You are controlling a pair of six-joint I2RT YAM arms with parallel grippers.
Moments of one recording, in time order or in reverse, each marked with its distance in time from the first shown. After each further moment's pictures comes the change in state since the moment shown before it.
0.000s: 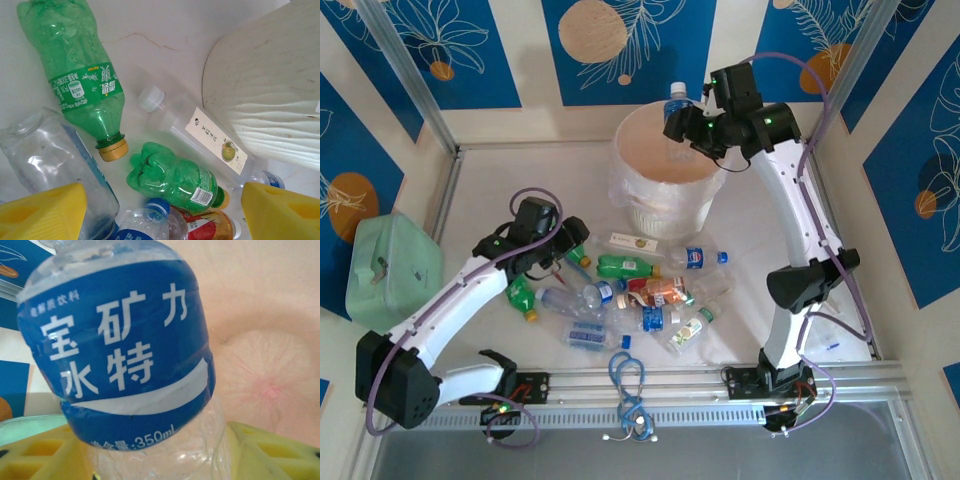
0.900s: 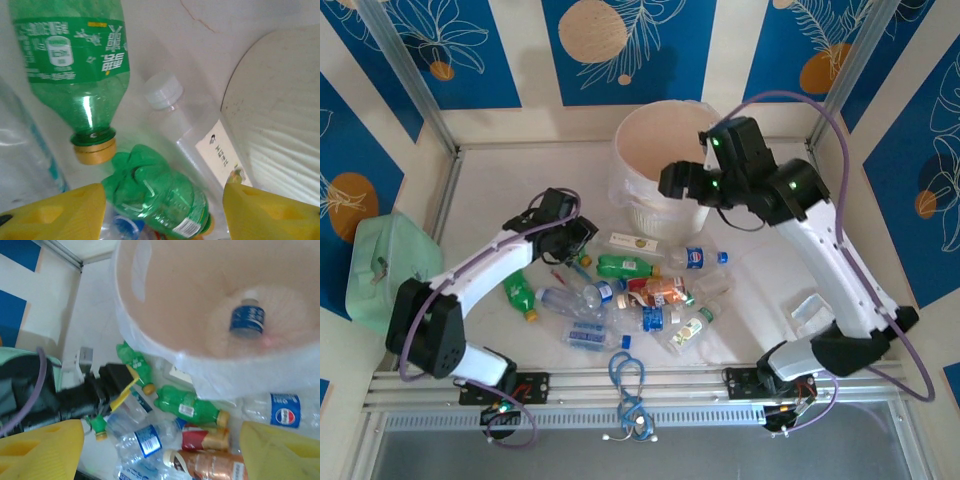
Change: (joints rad) left arm 0.004 0.292 0.099 0.034 0.084 -0.283; right arm 0.225 -0.453 -0.480 0.024 0.156 -0.007
